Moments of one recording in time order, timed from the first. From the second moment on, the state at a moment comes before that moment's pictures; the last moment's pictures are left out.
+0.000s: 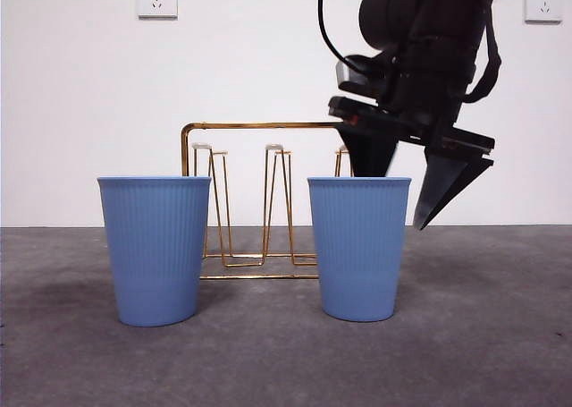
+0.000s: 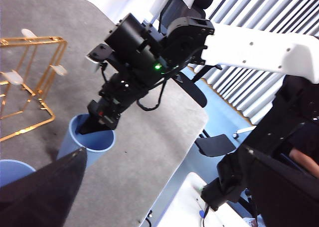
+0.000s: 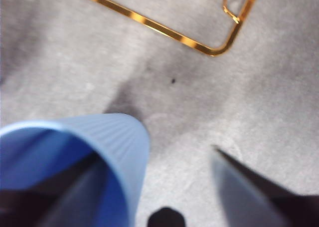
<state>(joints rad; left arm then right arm) -0.20 0.74 0.98 -0.61 0.92 -0.29 0.50 1.77 1.36 -0.86 -0.11 0.06</state>
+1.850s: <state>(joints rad) -0.73 1.17 0.98 1.21 0.43 -1.19 0.50 0.90 1.43 -0.03 -0.41 0.29</state>
